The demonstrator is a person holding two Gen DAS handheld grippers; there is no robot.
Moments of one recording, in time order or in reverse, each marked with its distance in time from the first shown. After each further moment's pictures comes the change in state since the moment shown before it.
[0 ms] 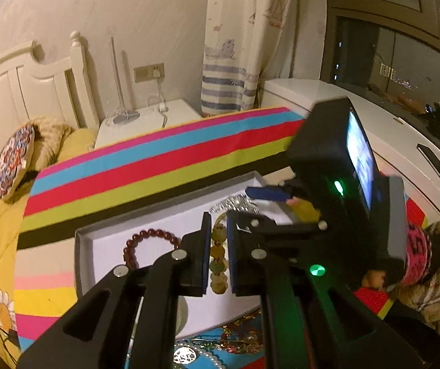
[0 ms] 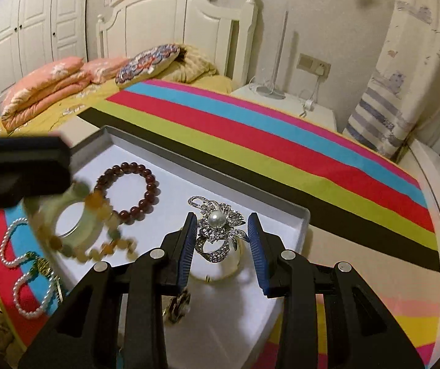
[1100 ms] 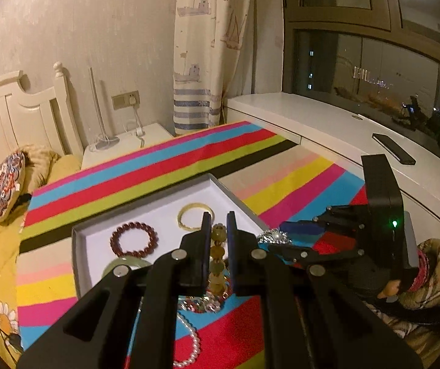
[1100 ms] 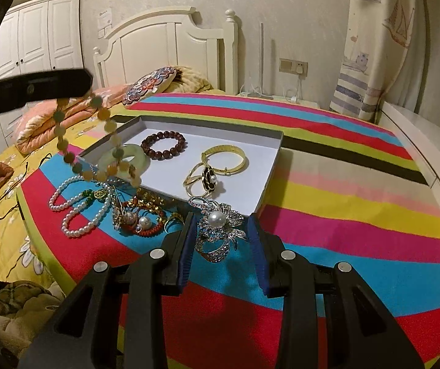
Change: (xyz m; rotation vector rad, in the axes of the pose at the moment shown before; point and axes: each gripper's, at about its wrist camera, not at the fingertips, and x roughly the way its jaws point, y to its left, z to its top) left arm -0.090 -0.045 -0.038 0.109 -0.118 -0.076; right arm -0.111 0.015 -0.119 0.130 -0.140 0.016
